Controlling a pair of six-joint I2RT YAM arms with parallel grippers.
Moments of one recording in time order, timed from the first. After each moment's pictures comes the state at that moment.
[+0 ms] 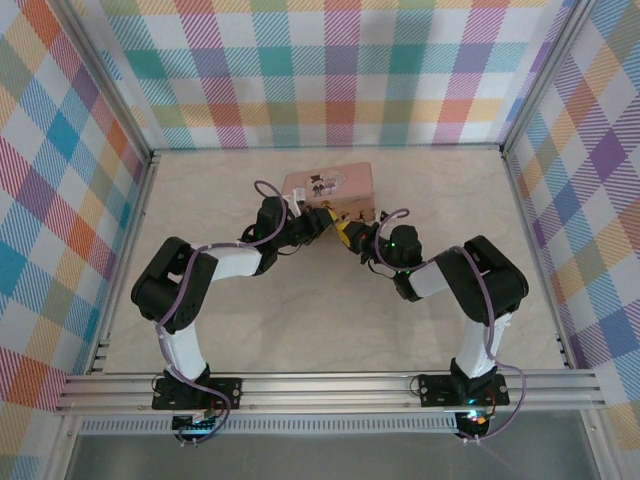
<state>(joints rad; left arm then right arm) -0.53 1.82 0.92 0.62 0.46 -1.12 0.50 1.83 0.61 1.15 -0.43 1.59</state>
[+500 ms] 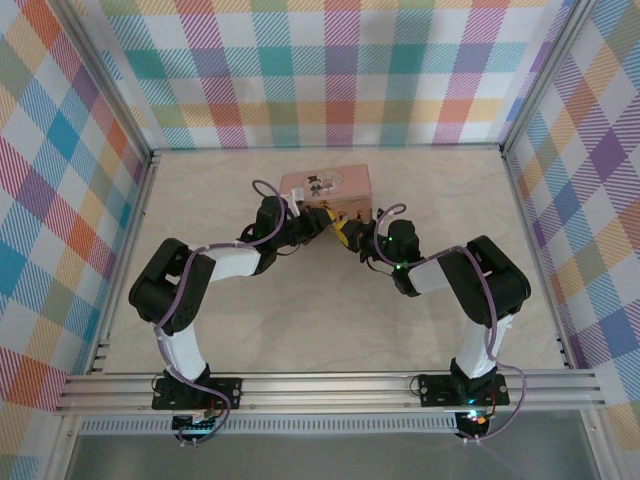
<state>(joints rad) -0.53 1.80 0.92 0.57 0.44 -1.08 0.50 1.82 0.64 1.05 -0.46 1.56</state>
